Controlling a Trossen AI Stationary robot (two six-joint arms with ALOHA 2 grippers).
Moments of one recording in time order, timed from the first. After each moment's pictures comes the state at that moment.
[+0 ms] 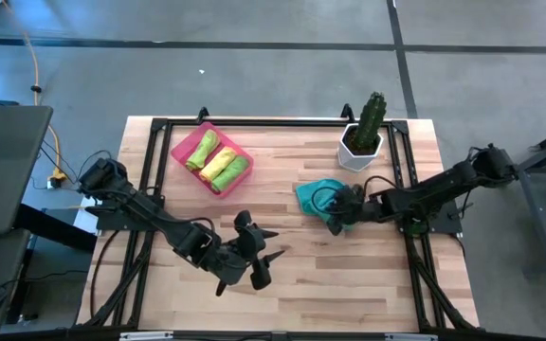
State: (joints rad) left arm -0.45 1.68 1.31 -0.24 -0.77 -0.52; right arm 0.24 1.25 0.49 -0.15 0.45 0.78
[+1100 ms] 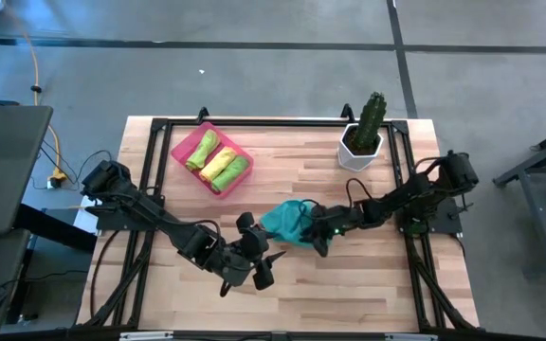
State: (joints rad) left arm -0.44 1.71 1.31 -0.24 -0.77 -0.52; right arm 0.22 1.66 0.49 0.61 -0.01 0.67
